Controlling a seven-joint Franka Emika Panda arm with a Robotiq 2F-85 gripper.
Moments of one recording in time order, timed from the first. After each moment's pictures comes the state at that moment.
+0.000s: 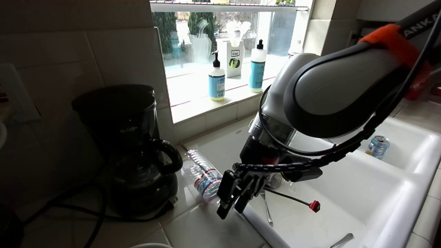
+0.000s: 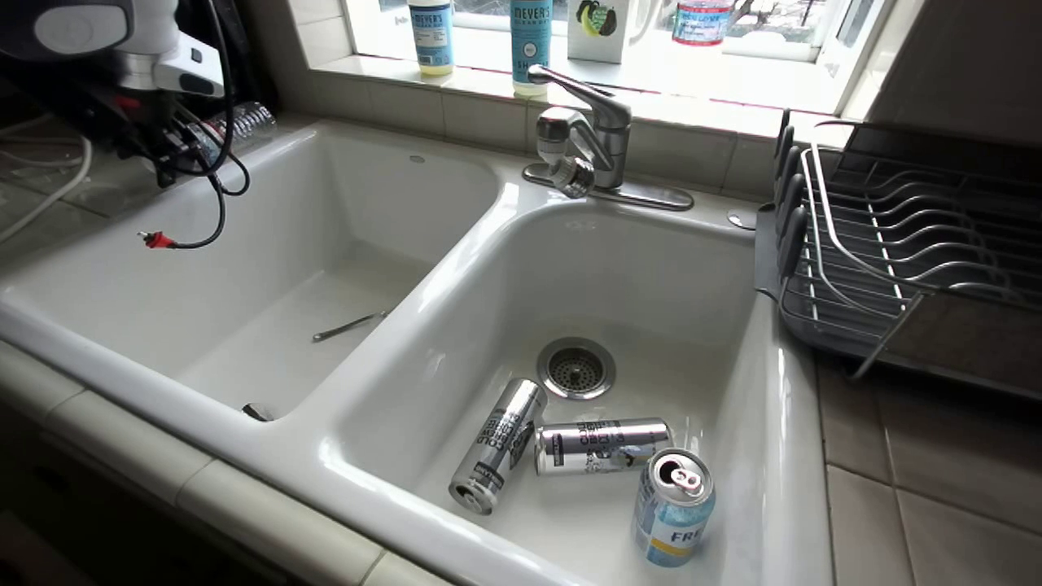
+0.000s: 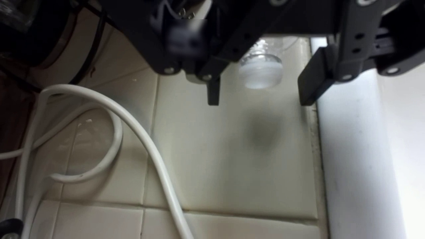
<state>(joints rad) 0.34 0.23 0.35 -2.11 0.71 2.55 0.00</state>
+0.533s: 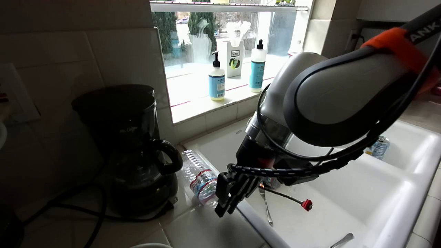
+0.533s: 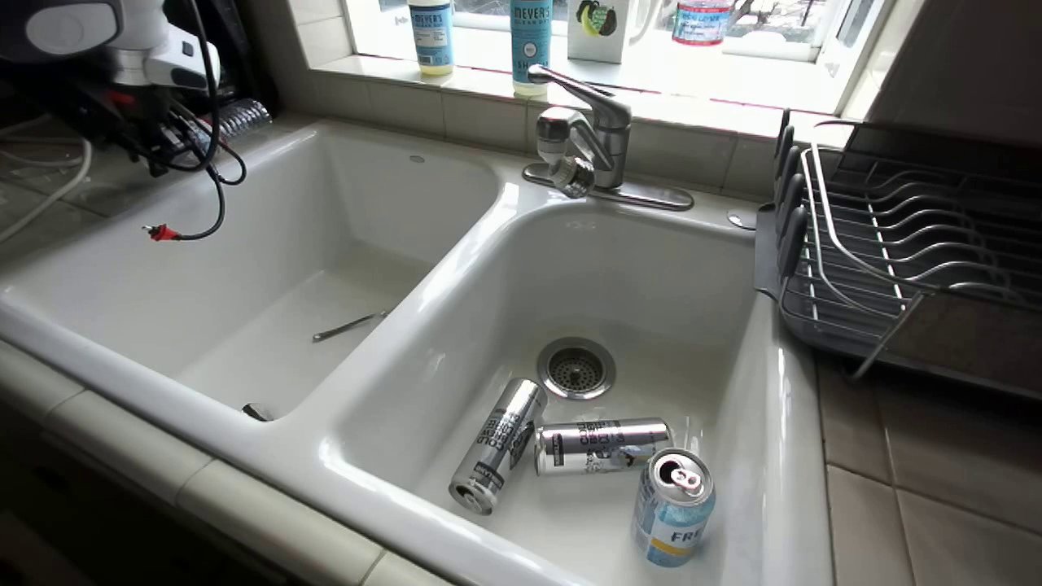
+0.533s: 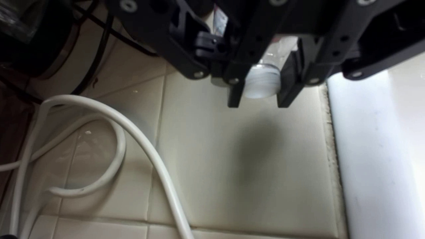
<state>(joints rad) 0.36 0.24 0.35 -2.11 0.68 2.61 0.04</state>
